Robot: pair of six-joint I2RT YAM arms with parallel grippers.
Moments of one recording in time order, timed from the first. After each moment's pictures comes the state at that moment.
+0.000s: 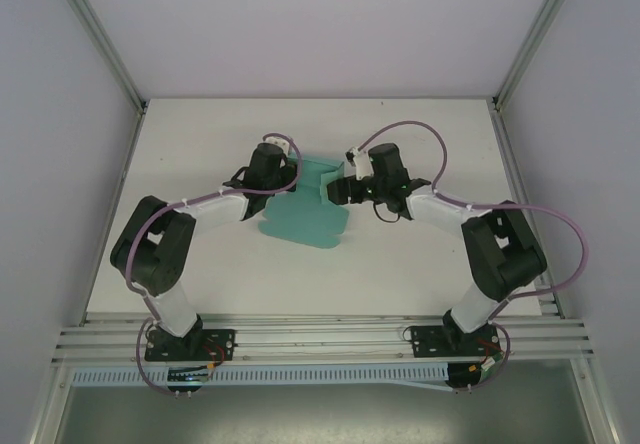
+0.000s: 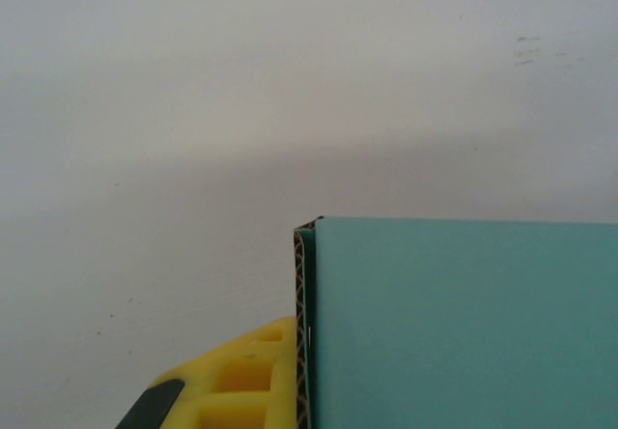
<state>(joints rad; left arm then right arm) -0.52 1.76 0.99 0.17 -0.12 -0.26 0.52 1.65 0.94 0.02 -0.39 0.25</state>
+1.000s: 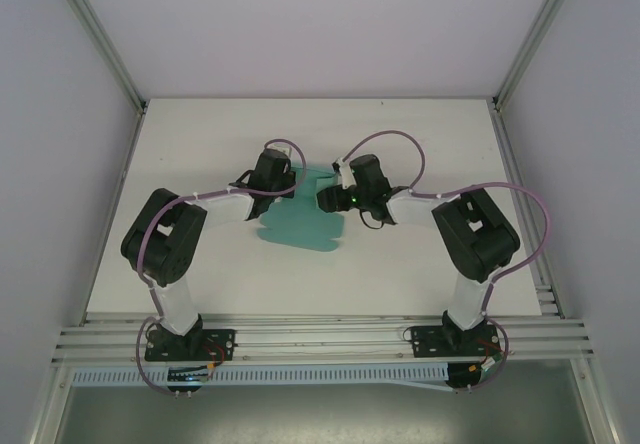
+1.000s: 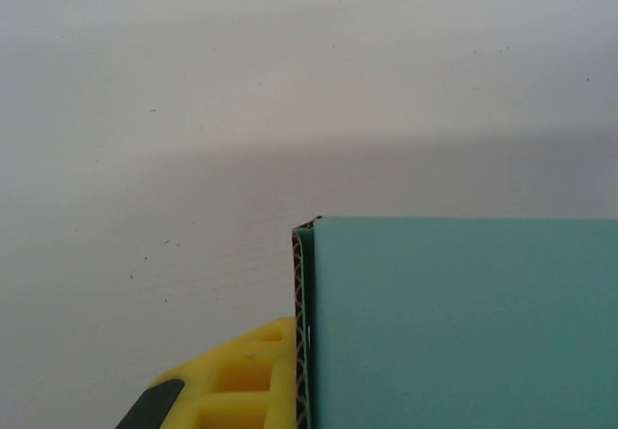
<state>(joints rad) -0.52 1.83 0.99 0.13 -0.19 -0.27 0.60 1.82 0.94 0.17 -0.26 0.28</state>
